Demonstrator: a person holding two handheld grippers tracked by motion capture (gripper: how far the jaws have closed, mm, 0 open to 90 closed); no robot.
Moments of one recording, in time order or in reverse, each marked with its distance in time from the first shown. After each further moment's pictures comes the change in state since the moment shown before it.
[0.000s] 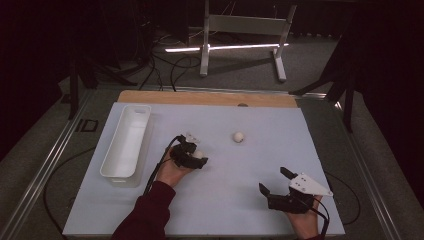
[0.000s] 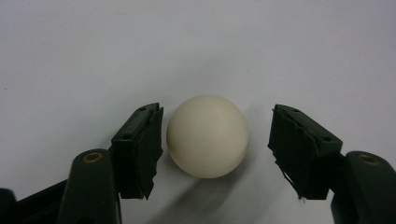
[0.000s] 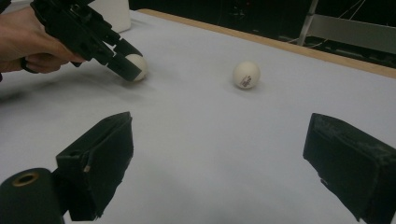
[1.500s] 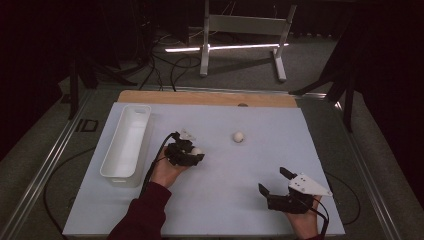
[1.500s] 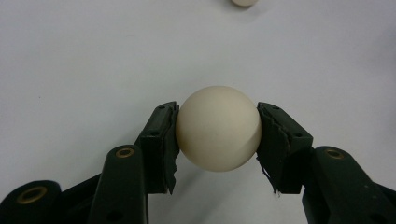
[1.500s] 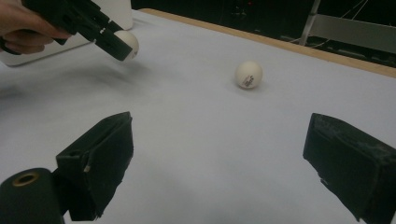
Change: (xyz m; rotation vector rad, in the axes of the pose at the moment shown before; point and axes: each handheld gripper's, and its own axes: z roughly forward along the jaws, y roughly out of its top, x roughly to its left) left arm -0.001 0.007 -0.036 -0.046 -0.014 -0.007; right arm 0.001 0.000 0.001 0.000 0.006 -0.004
